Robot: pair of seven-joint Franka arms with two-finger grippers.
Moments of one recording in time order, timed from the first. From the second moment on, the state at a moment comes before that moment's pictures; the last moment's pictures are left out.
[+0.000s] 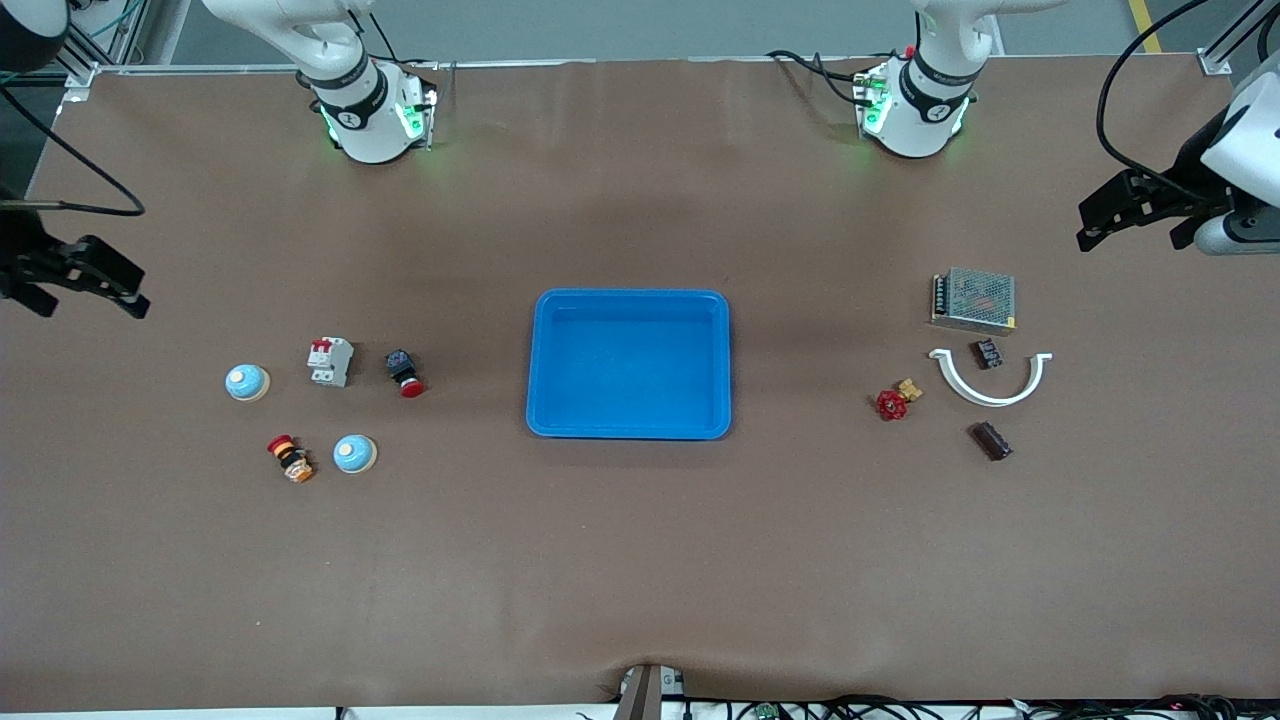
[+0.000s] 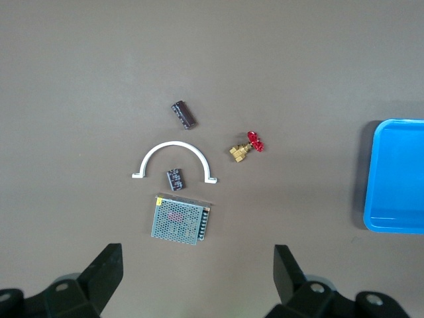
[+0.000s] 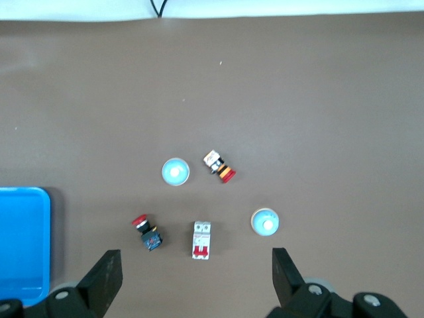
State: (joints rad) left arm 0.04 -0.08 -0.12 -1.63 0.00 1.57 -0.08; right arm 0.02 -0.01 -0.05 -1.60 -0.02 1.76 -0.01
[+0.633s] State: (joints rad) left arm 0.04 -0.08 -0.11 -1.63 0.00 1.52 -0.08; right arm -0.01 0.01 -0.03 -1.56 -0.02 1.75 -0.01
